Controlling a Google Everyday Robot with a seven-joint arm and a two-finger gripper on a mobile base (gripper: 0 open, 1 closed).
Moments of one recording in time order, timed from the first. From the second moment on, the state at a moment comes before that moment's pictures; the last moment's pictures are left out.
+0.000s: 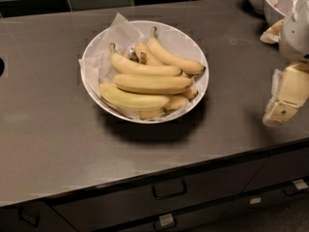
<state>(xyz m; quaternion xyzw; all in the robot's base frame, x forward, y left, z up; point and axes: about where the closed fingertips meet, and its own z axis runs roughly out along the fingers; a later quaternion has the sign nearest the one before) 0.438 -0.217 0.976 -0.60 0.78 -0.03 0.16</state>
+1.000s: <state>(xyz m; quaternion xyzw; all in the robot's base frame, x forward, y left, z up) 0.438 -0.185 0.984 -0.63 0.75 -0.03 0.18</state>
